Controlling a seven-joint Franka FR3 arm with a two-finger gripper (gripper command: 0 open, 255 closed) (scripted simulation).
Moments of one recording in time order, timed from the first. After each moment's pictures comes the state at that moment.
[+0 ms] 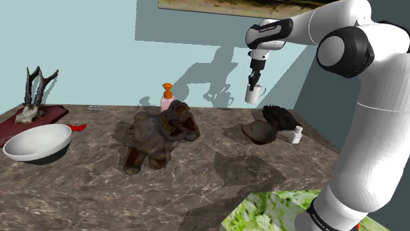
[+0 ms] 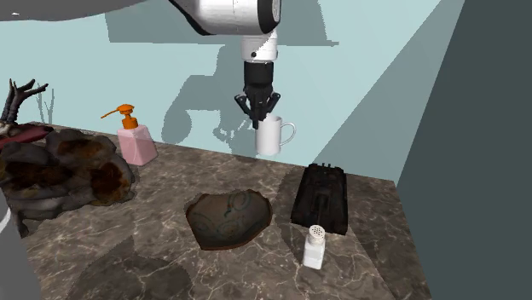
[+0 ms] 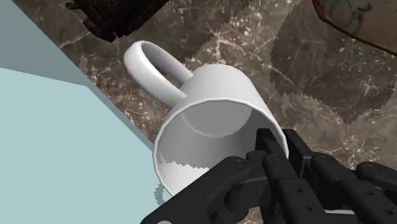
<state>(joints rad) -0.13 0.25 -0.39 -1.60 0.12 1.78 -0.76</state>
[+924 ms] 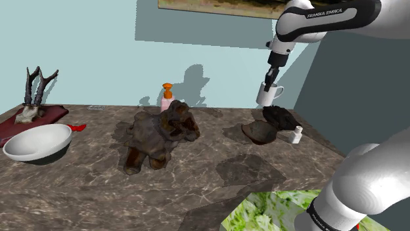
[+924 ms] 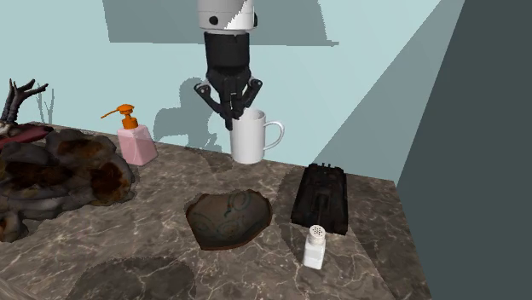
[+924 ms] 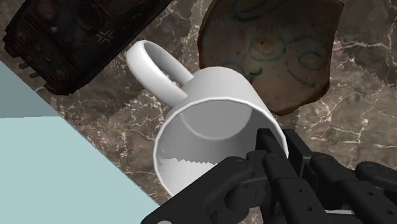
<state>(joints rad) -0.07 -0.38 -0.30 -2.14 -0.08 1.83 -0.56</state>
